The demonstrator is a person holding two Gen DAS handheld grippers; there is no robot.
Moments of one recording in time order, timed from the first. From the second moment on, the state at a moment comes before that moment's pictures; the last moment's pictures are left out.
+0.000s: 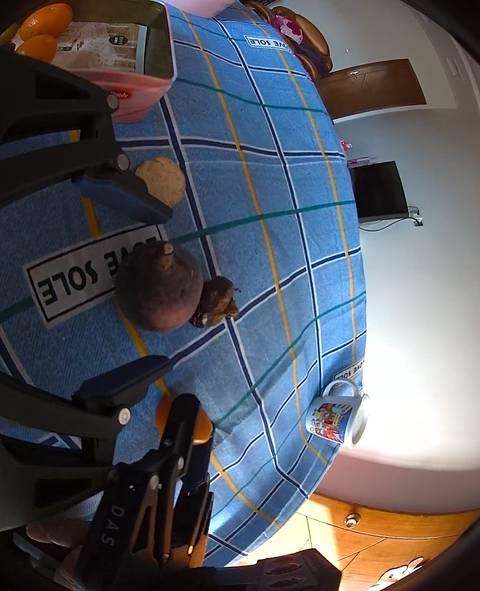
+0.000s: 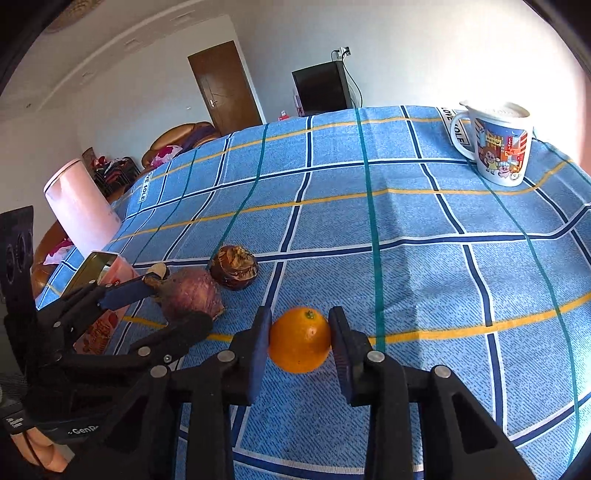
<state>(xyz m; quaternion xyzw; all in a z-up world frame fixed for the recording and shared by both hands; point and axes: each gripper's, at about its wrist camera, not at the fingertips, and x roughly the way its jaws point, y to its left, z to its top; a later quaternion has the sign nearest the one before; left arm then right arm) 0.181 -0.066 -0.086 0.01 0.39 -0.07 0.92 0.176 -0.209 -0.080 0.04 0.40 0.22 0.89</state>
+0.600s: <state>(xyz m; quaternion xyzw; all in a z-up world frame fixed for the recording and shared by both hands) 0.182 -0.057 -0.083 -0.03 0.38 -0.09 0.92 0.171 -0.207 -0.076 0.03 0.38 0.23 0.89</state>
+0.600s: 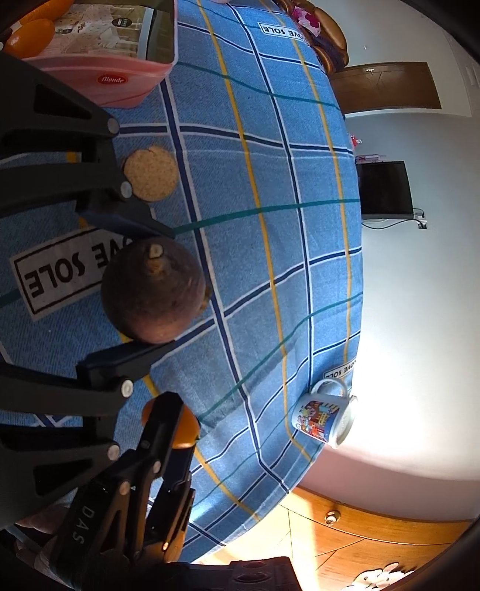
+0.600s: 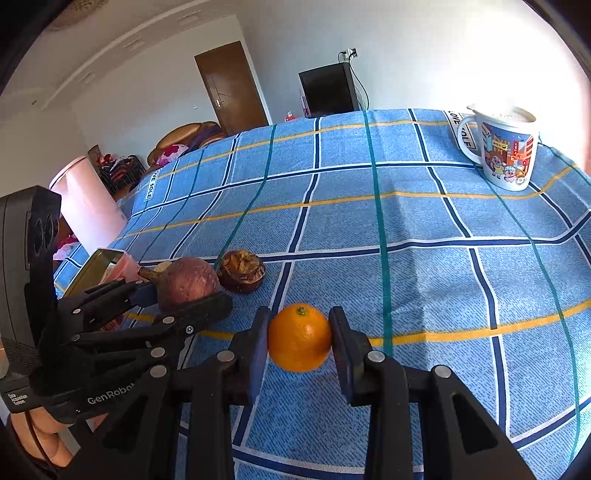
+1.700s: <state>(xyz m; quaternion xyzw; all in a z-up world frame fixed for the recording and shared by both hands) 0.137 -0.061 -0.052 0.00 0.23 -0.06 0.97 0.131 -0.211 -0.048 0.01 0.26 0.23 0.94</state>
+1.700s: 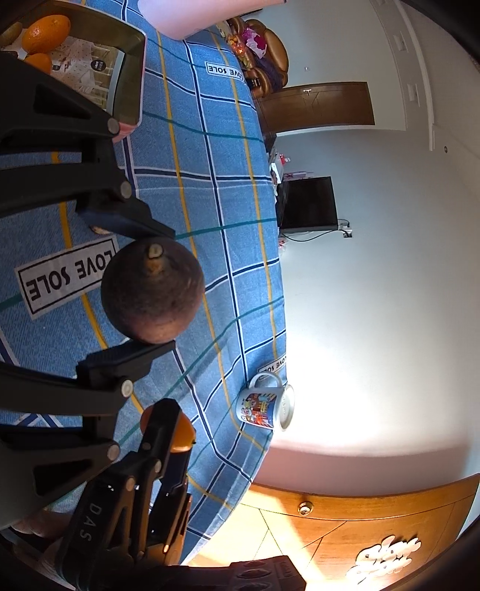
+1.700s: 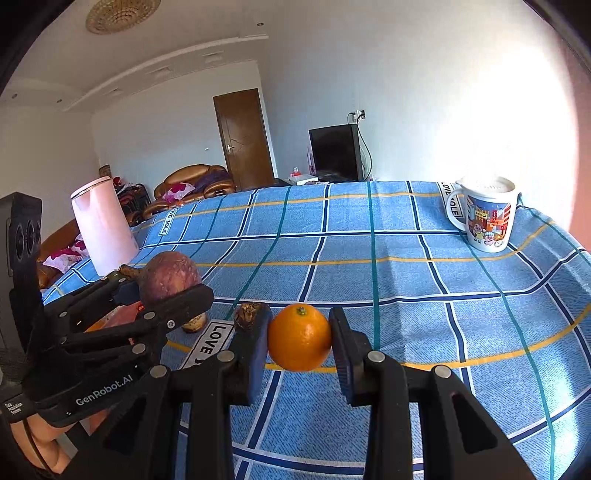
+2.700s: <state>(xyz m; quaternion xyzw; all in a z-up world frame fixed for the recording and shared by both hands) 0.094 -0.014 -0.046 -0.02 0.20 -0.03 0.98 0.104 -0.163 -0.039 -0.03 0.22 0.25 0.94</state>
